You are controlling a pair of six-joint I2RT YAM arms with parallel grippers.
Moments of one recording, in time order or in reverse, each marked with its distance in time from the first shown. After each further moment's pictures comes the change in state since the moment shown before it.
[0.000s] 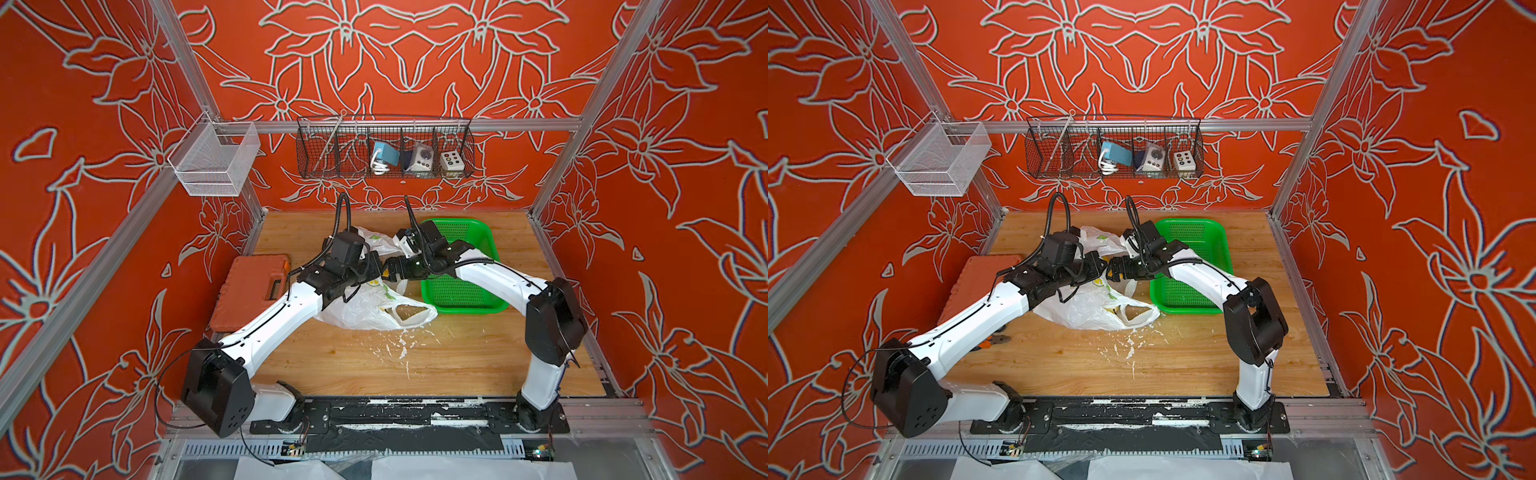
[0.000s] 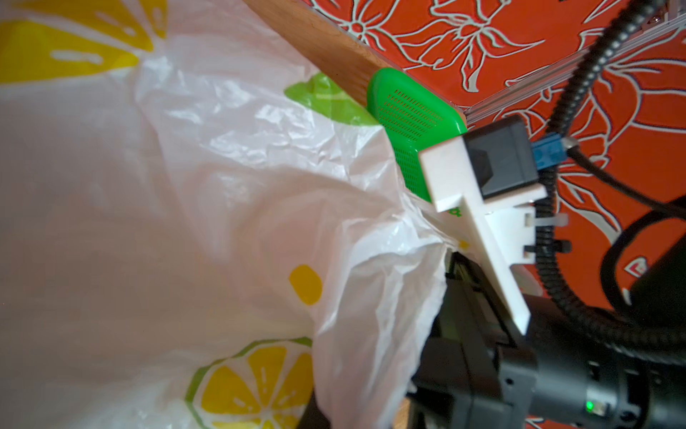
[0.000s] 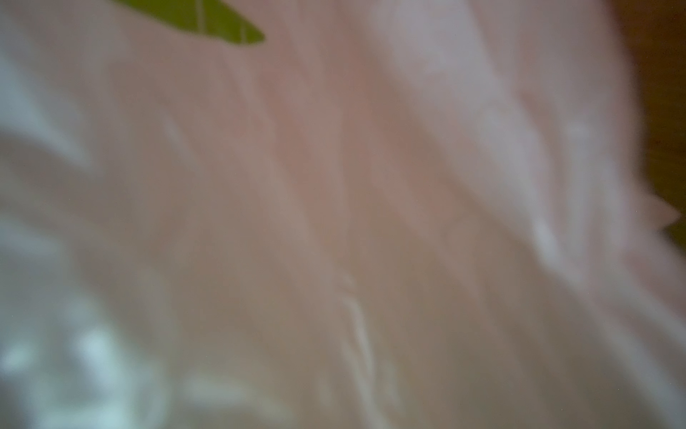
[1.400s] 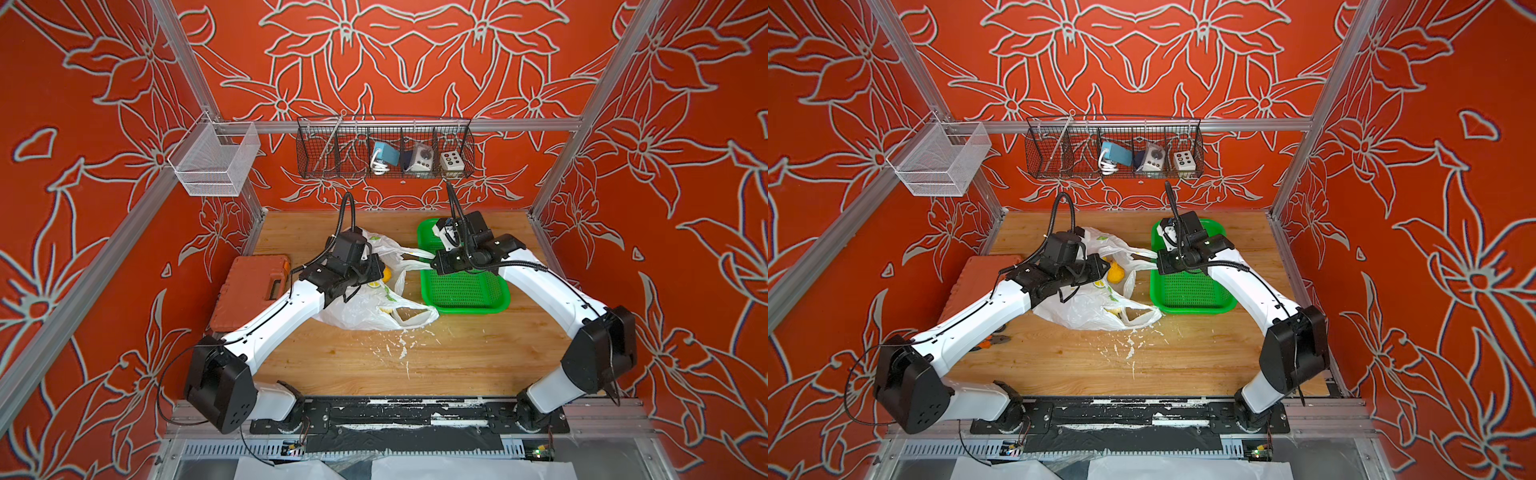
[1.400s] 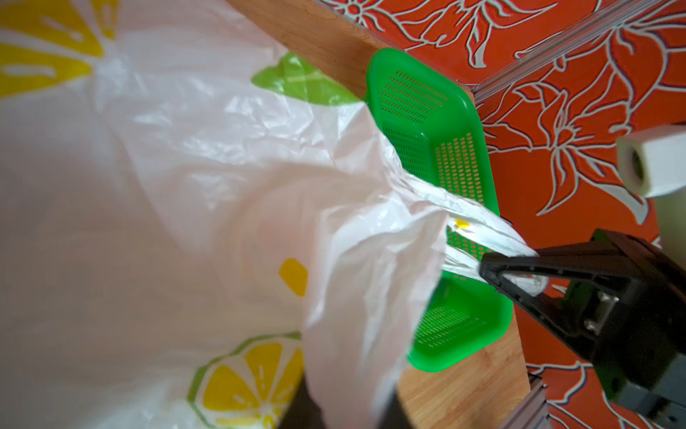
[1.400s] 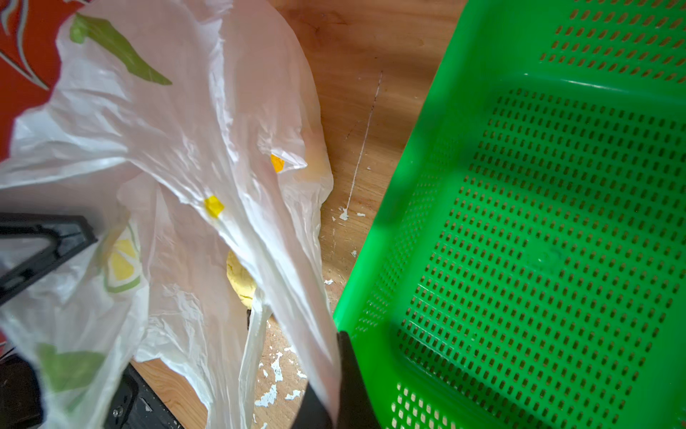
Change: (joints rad) left arm -0.003 0.010 0.019 -0.043 0.014 0.078; right arm -0.193 -0.254 -0.100 -0.194 0.130 -0.223
